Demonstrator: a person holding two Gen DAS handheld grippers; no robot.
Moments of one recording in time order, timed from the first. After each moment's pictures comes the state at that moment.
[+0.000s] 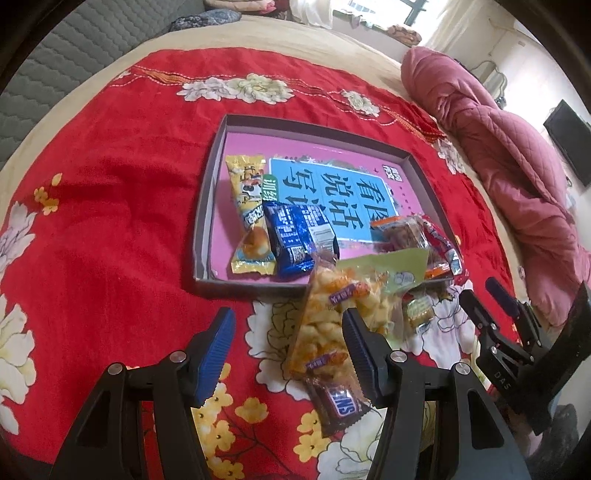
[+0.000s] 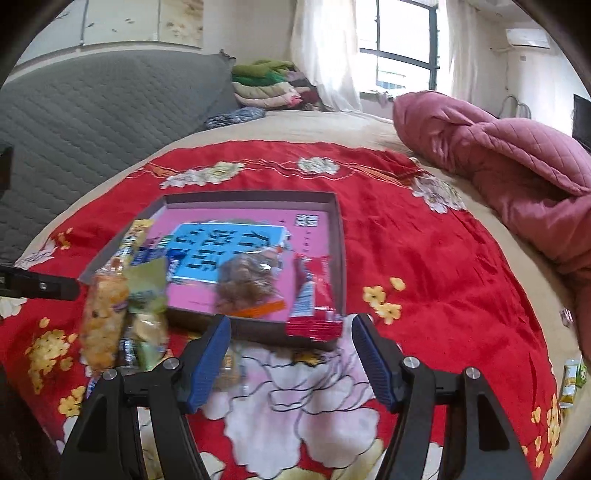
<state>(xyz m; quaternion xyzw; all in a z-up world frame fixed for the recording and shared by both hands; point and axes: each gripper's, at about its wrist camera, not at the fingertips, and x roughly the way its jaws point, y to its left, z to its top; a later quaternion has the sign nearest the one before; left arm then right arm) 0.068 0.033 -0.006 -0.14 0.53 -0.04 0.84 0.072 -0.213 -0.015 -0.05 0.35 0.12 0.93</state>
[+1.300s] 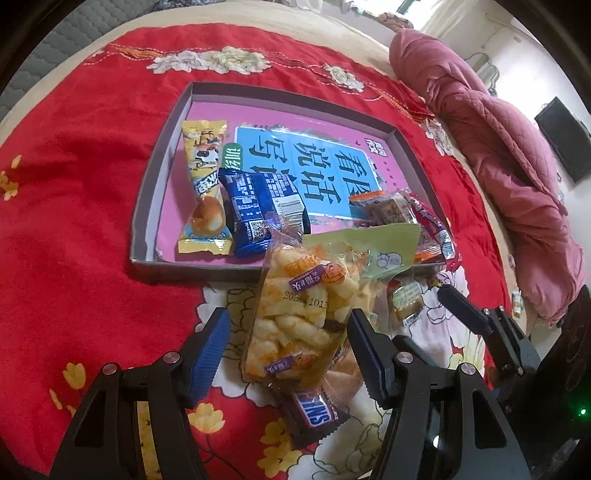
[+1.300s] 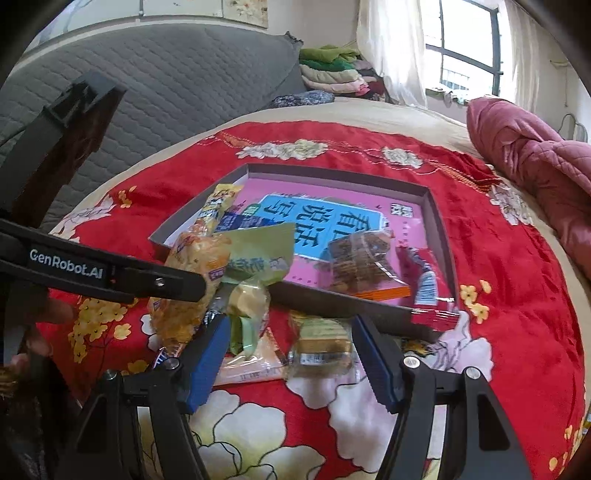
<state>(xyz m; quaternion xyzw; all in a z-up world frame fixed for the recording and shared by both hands) 0.083 0.009 -0.035 -0.16 0.55 -0.07 0.82 0.054 -0.154 -0.030 -0.08 0.38 0.24 0.89</state>
